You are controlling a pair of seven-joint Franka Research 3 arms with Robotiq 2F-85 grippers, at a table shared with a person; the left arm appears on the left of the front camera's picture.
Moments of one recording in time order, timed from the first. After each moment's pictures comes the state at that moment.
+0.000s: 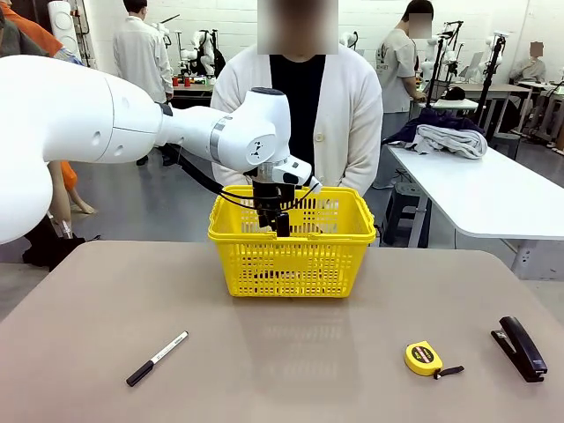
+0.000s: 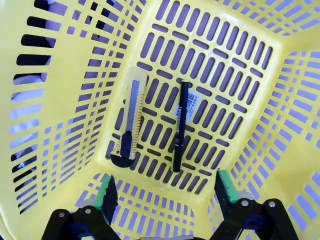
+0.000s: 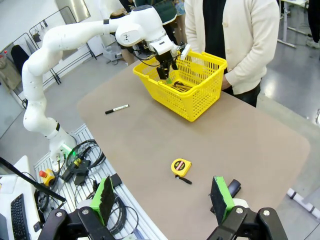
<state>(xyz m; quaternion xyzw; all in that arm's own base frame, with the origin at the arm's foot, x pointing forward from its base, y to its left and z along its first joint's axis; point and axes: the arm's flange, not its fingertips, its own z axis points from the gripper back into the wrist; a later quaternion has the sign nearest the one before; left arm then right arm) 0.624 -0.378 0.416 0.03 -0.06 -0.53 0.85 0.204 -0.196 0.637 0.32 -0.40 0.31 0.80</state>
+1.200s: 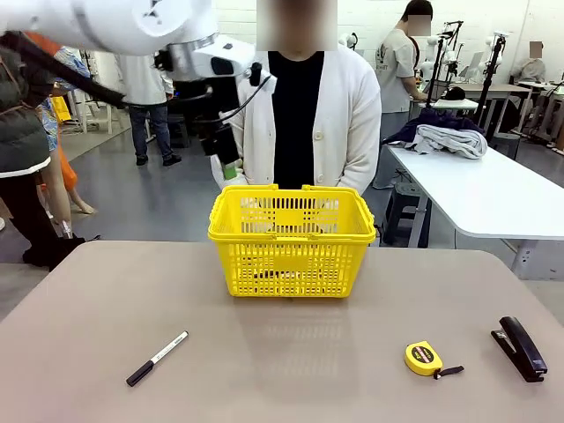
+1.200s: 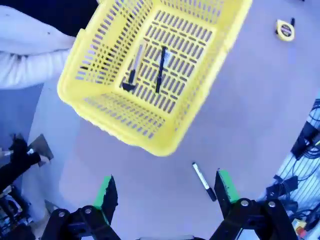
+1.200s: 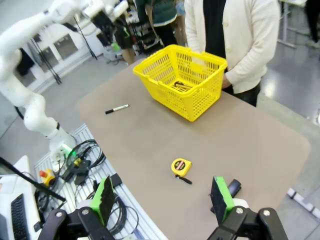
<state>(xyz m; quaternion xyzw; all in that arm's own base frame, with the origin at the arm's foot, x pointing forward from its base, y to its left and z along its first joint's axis) 0.464 -0.274 0.628 0.02 -0.15 -0.49 0.86 0.204 -0.196 0.637 0.32 -0.40 0.31 0.80</state>
